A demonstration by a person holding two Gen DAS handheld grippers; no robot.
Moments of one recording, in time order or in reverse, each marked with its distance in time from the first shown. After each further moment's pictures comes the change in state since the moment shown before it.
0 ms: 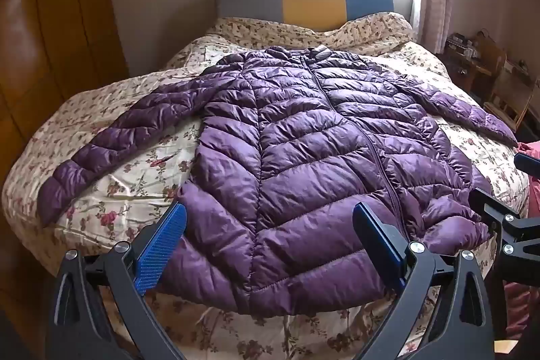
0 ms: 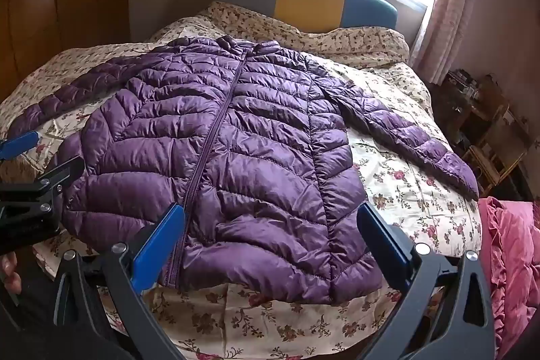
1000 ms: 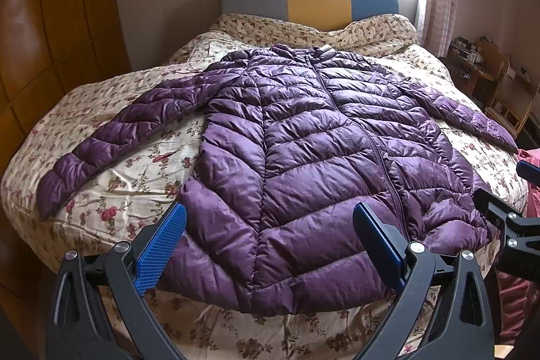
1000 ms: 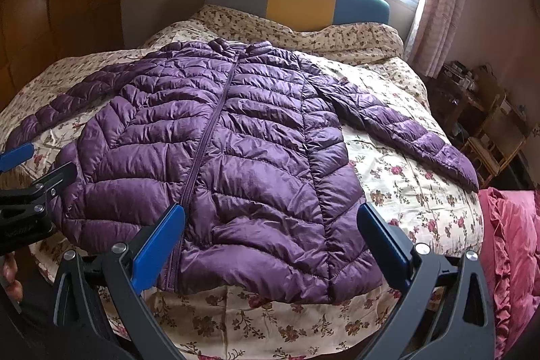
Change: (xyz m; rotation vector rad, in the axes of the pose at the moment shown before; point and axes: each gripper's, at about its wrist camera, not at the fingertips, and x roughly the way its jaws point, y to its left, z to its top) left arm 0.001 0.006 -0.001 -0.025 0.015 -0.013; right arm -0.001 -0.009 0.001 0.046 -0.004 -0.009
